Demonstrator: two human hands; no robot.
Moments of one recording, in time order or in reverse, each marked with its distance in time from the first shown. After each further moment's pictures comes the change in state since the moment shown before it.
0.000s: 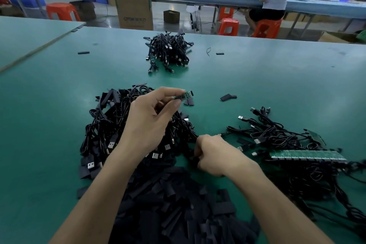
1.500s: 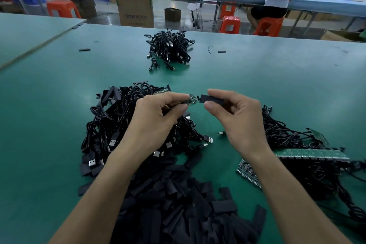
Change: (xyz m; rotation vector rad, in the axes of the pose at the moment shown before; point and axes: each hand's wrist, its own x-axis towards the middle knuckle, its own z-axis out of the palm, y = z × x) left_hand -0.001 0.000 0.001 0.126 -0.055 -0.030; right_hand 0.001 0.016 -0.027 1.010 0.756 -0.496
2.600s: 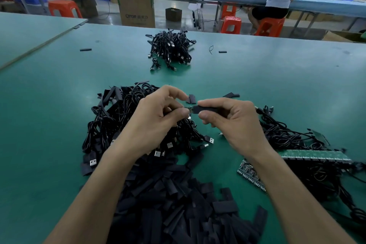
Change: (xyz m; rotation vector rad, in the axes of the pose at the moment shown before) left_hand 0.003 -0.005 -0.008 -0.045 -0.185 -0.005; right_hand -0.001 0.001 0.001 0.048 -0.219 -0.036
